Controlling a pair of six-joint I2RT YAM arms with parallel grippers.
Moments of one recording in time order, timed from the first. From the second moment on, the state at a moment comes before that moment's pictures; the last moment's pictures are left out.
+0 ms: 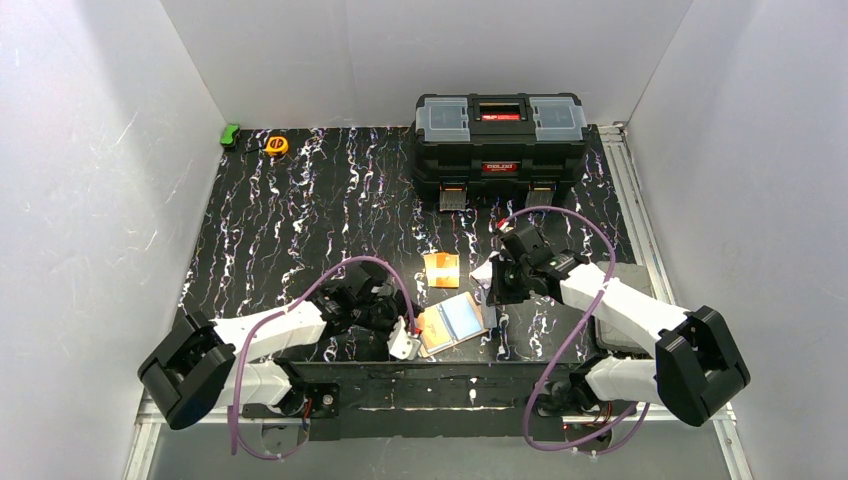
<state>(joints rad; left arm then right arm) -0.81 1.21 0.47 -0.12 0.61 1.29 0.63 1.24 0.72 -0.52 -0.15 0.52</state>
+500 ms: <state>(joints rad) -0.81 1.22 0.44 -0.09 0.61 1.33 0.63 1.23 0.69 -0.43 -0.15 0.53</state>
